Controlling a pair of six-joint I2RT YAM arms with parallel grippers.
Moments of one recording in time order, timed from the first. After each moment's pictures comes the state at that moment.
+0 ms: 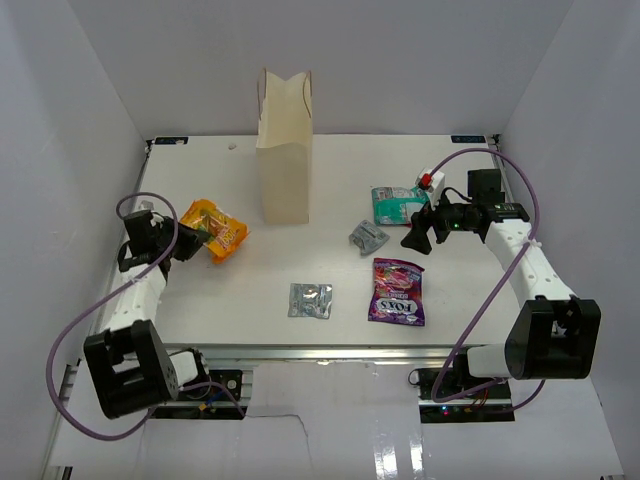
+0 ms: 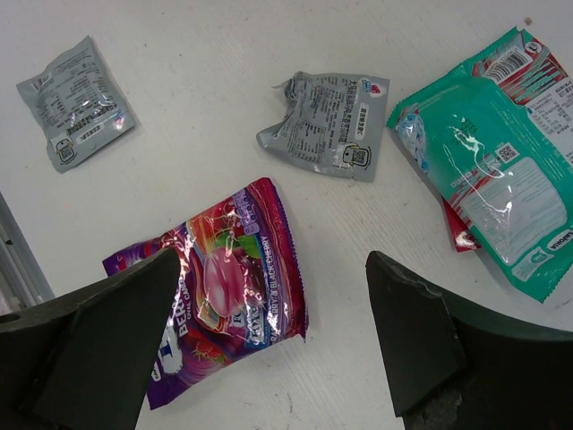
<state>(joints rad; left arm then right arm) 0.28 1.23 0.68 -0.14 0.42 -0.79 0.05 1.35 1.06 -0.63 -0.81 -0.64</state>
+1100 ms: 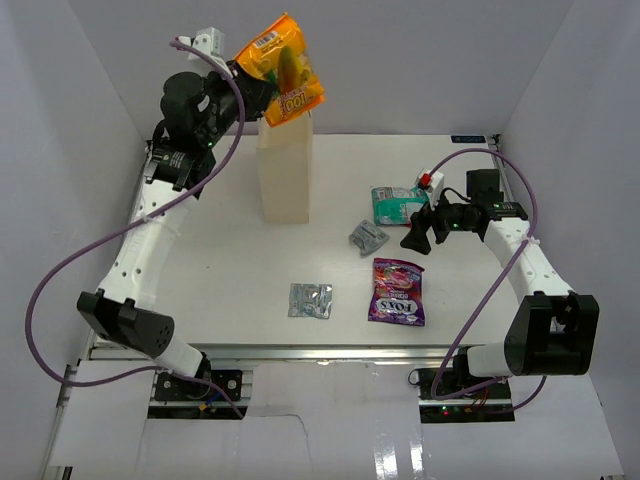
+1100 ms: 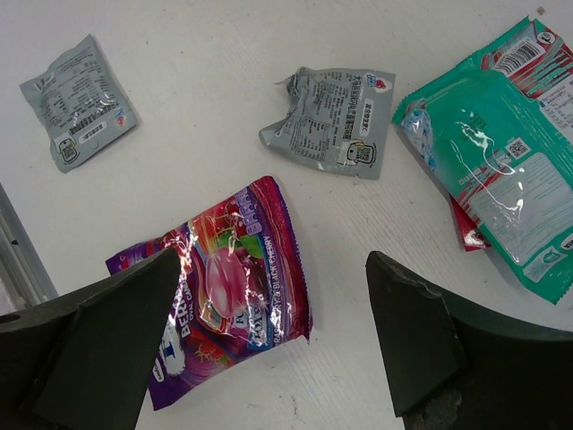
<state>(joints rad) -0.31 1.48 1.79 -0.19 0.20 -0.47 0.05 1.37 1.06 -0.63 -0.82 -0.63</state>
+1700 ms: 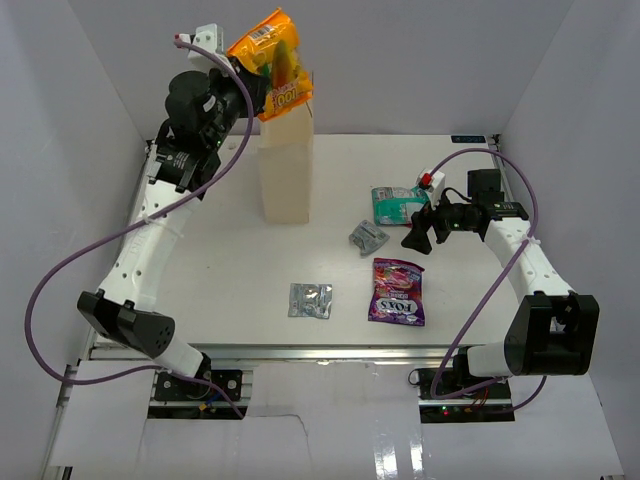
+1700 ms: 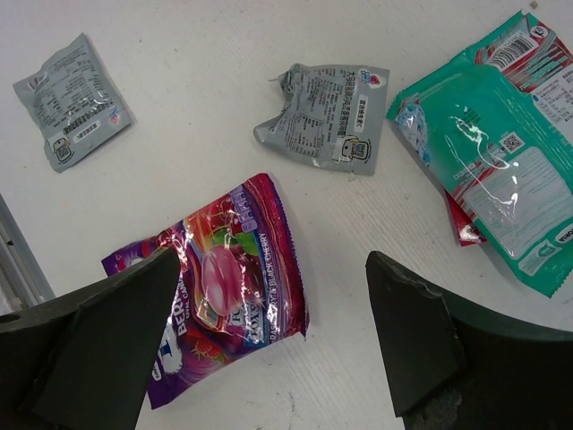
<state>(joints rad) -0.37 1.55 1.86 -0.23 -0.04 -0.34 0.04 1.37 1.06 -0.63 -0.81 -0.63</state>
